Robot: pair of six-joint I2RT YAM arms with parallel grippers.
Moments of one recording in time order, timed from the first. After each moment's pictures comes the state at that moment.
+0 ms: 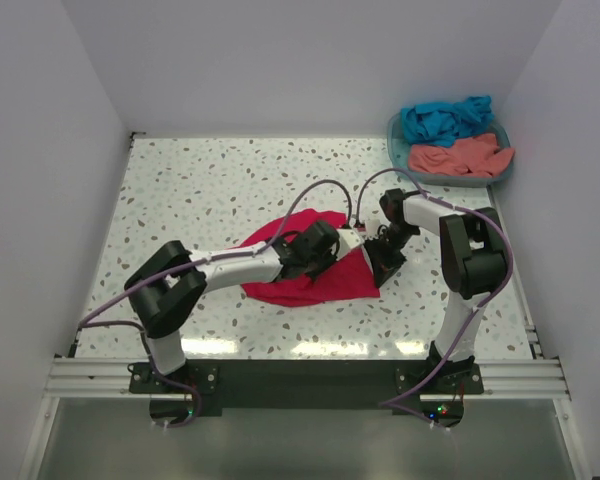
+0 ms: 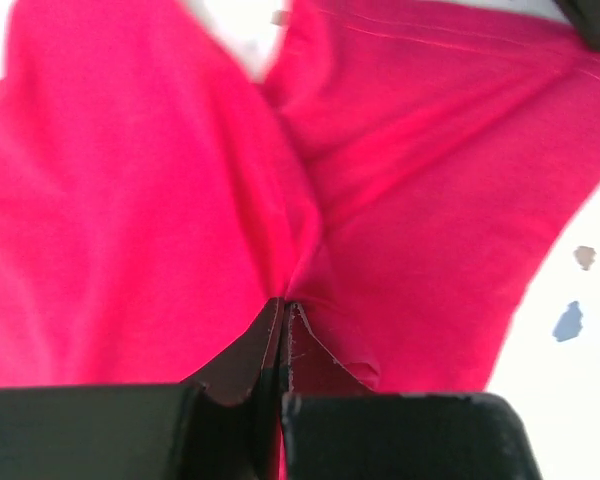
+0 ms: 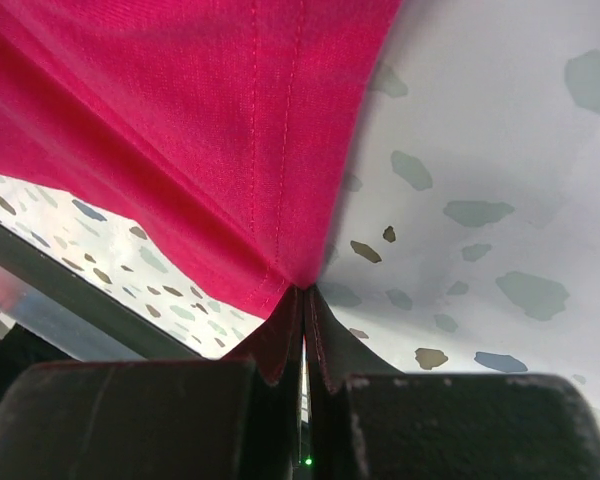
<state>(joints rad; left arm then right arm) -0.96 1.80 1.13 -0.20 -0.15 0.14 0.23 1.93 1.20 -0.99 -0.39 -0.28</state>
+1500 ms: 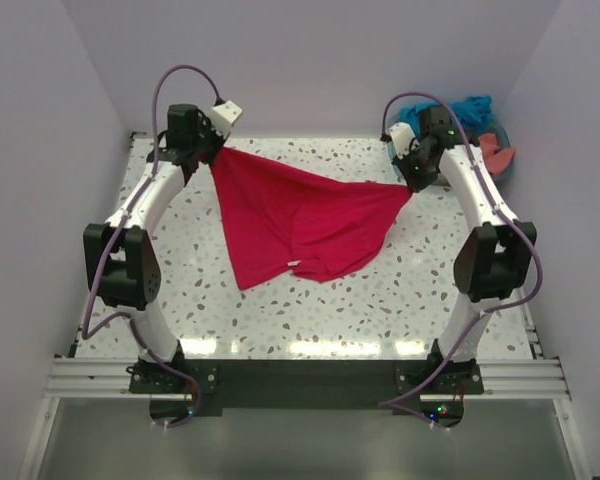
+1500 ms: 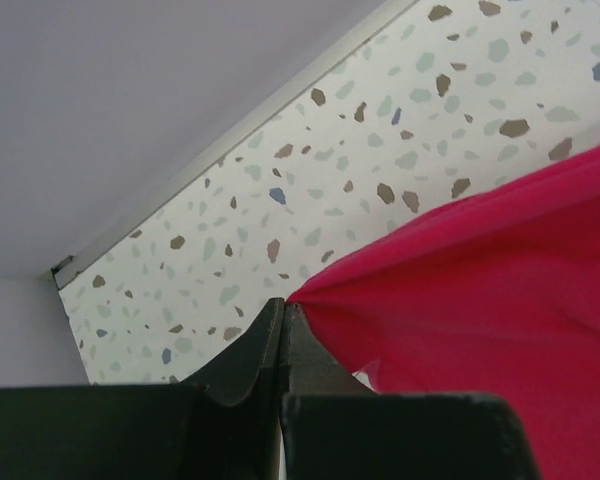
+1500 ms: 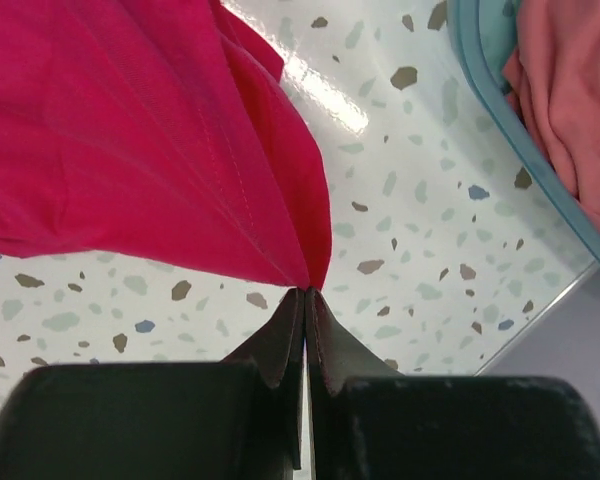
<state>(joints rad) -0.12 1.84 1.60 -0.27 0.12 0.51 0.10 1.84 1.77 -1.01 -0.06 -0.55</state>
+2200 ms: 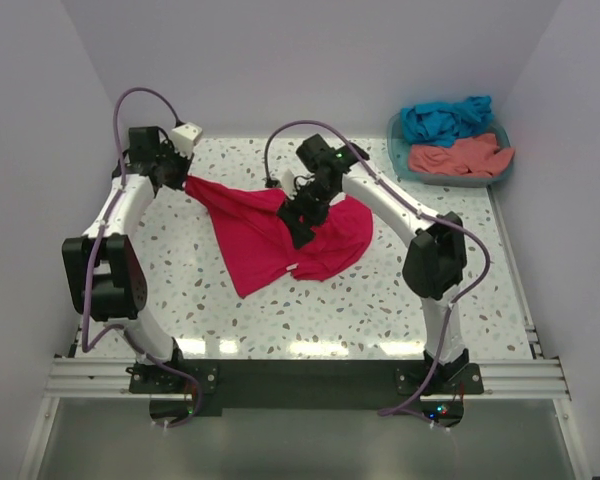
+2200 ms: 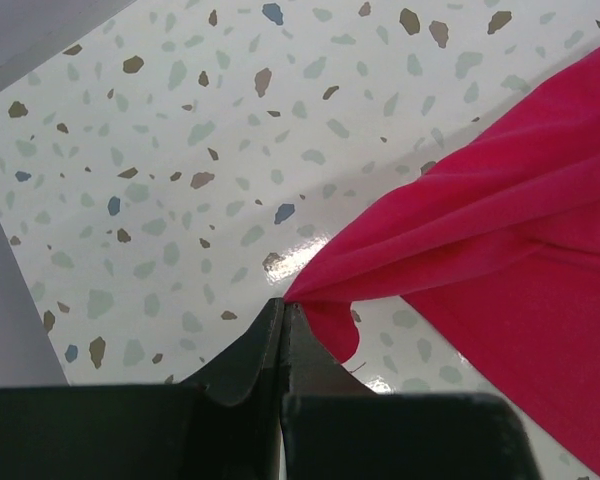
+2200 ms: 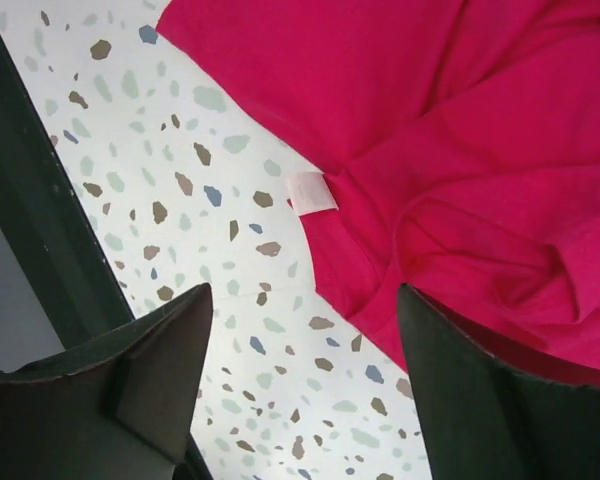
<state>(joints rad) 0.08 1.72 1.39 -0.39 0.25 0.47 0.63 2.08 2.02 -1.19 -0.47 -0.43</state>
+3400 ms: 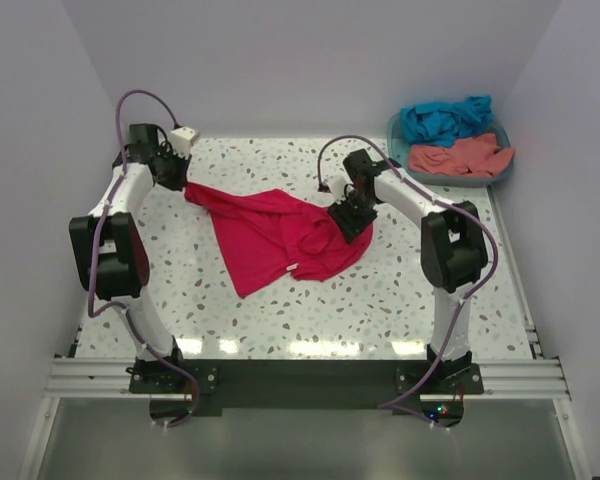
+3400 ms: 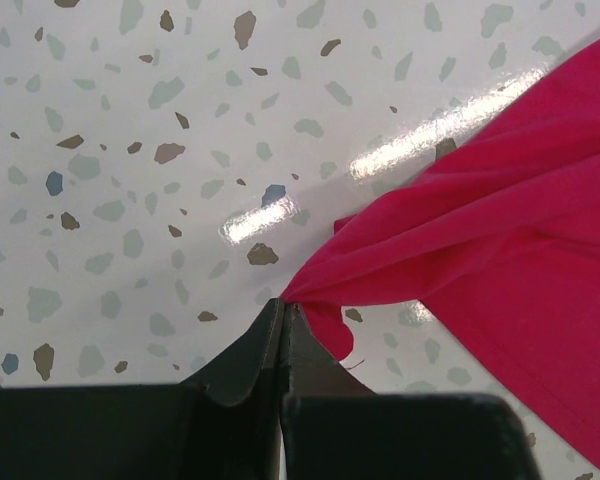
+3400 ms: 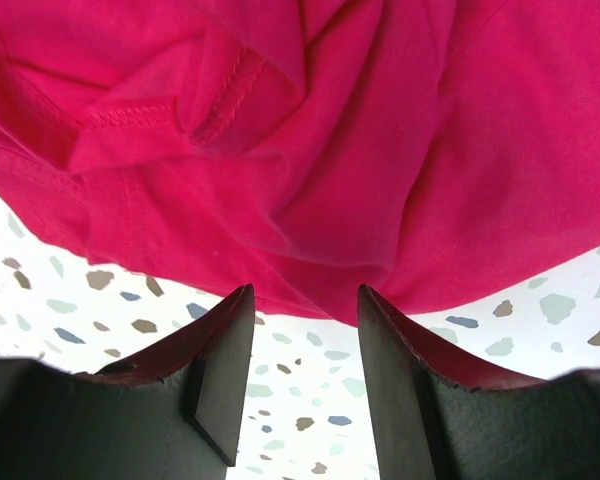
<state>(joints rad) 0.12 1.89 1.52 -0.51 0.31 0.46 0.40 2.04 1.64 -0.95 -0.21 -0.37</state>
